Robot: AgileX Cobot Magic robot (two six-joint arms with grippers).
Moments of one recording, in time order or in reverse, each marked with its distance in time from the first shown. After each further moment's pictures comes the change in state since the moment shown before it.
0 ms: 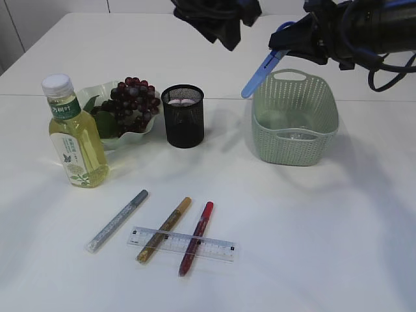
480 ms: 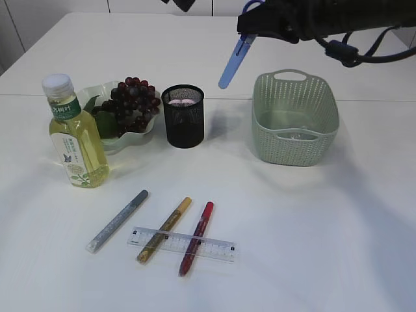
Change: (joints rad) left arm 0.063 -0.104 -0.002 0.103 0.067 -0.004; right arm 0.123 0.000 -0.105 -0.073 -0.068 -0.140
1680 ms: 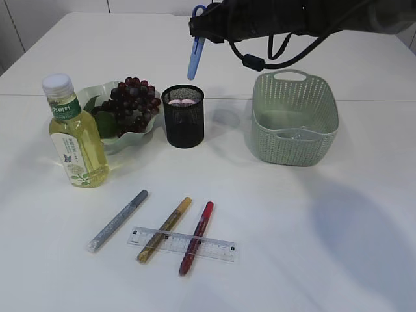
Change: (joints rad) left arm 0.000 -0.130 0.000 0.167 0.046 -0.044; right arm 0.169 0.352 -0.421 -0.141 -0.302 -0.106
